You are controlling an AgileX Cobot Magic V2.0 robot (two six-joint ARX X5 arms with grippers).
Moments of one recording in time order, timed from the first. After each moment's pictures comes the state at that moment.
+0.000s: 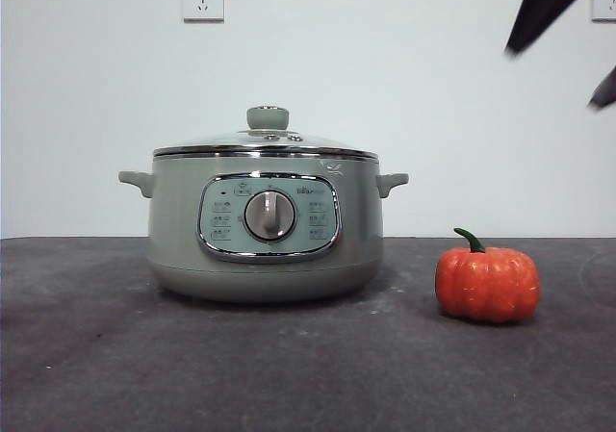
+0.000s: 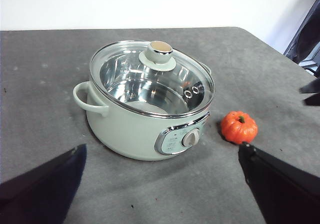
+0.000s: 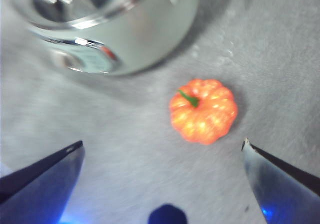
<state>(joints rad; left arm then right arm) 0.02 0.47 0.81 -0.72 0.55 -0.02 0.25 1.09 0.96 -0.75 -0.32 -0.08</state>
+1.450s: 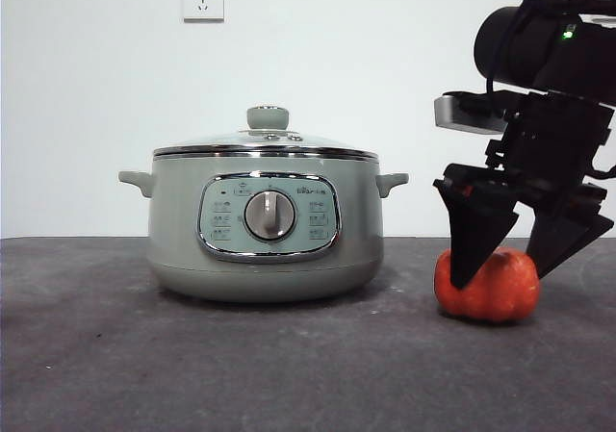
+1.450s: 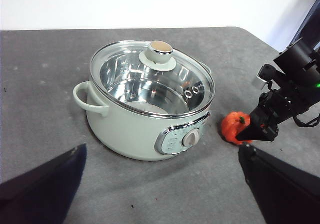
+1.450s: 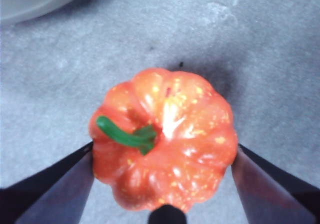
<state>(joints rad) 0.02 0.47 0.81 -0.72 0.55 -0.02 0.37 1.60 0.96 -0.49 -0.10 -0.13</state>
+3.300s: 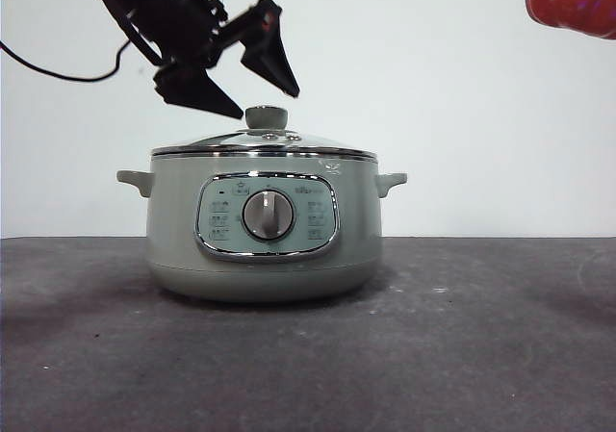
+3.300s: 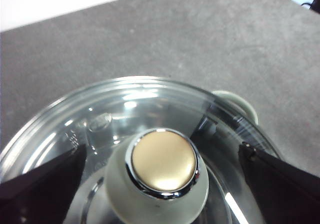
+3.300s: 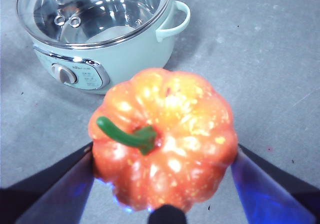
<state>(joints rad) -0.39 1.70 1.38 -0.19 0.32 0.04 0.37 0.78 0.96 -0.82 -0.10 -0.08</state>
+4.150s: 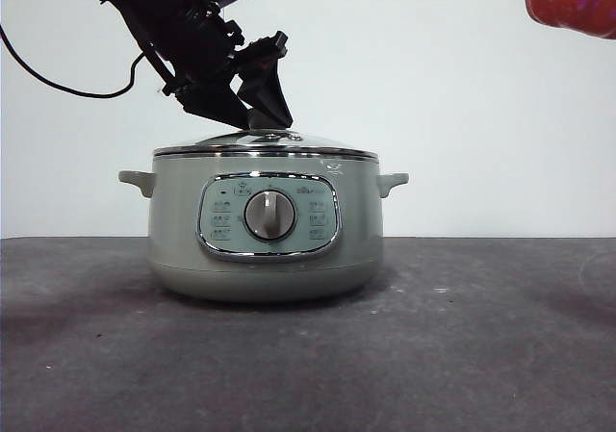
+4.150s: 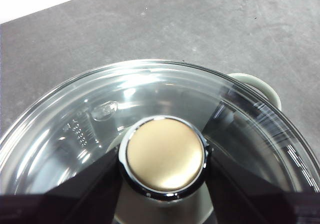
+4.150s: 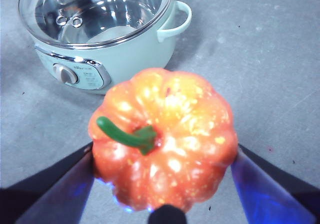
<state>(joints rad) -0.44 1.74 1.38 -0.19 0.21 0.08 0.37 0.78 0.96 -0.82 -0.10 -0.08</state>
